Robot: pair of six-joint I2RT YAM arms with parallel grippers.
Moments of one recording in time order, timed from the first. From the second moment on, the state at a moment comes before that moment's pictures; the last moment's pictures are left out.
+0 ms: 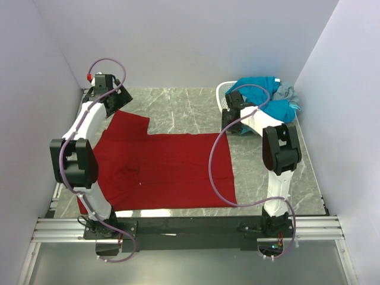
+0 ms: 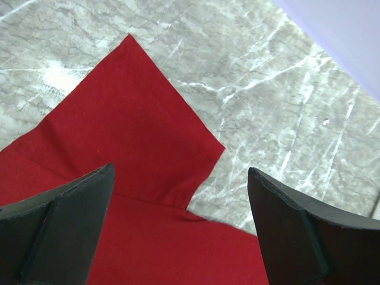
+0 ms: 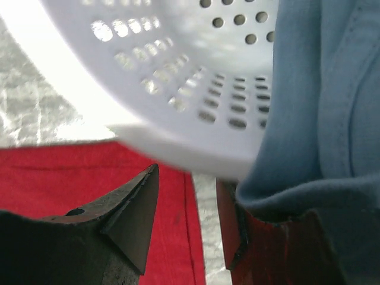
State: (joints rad) left arm -0.01 1.77 1.53 -0.48 -0.13 -0.62; right arm 0.27 2.02 1.50 -0.58 0.09 0.30
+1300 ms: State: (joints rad) left arm 0.06 2.17 1.87 -0.59 -0.18 -0.62; right arm 0.26 2.12 1.57 -0.58 0.01 0.31
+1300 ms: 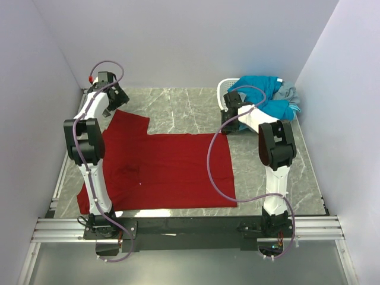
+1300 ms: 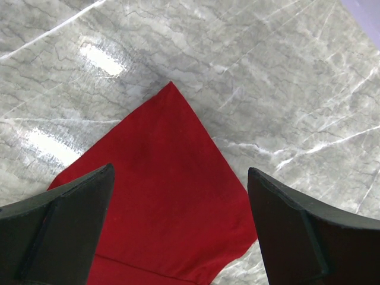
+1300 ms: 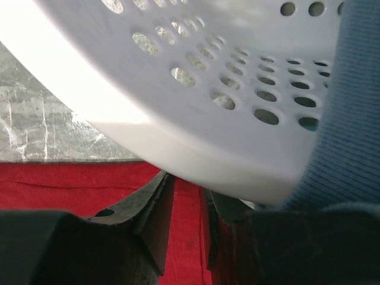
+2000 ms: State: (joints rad) left arm 0.08 2.25 1.88 -0.57 -0.18 -0.57; right arm 0.26 2.07 1.54 -0.63 0.00 0.30
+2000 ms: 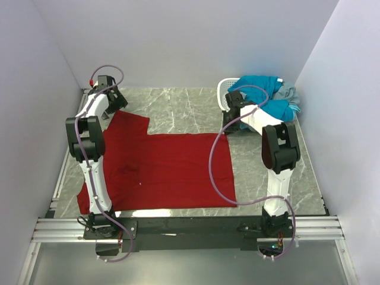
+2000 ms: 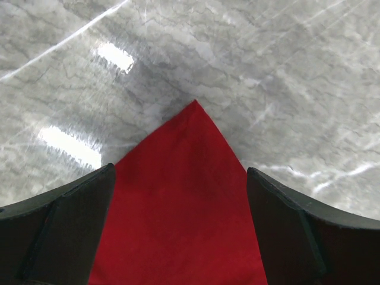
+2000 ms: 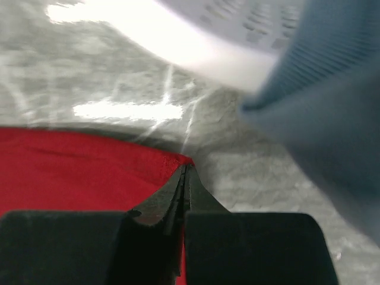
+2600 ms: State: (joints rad) left arm 0.08 2.38 2.00 -0.54 -0.23 -0.56; right arm 0.26 1.96 1.55 -0.65 -0.03 0.32
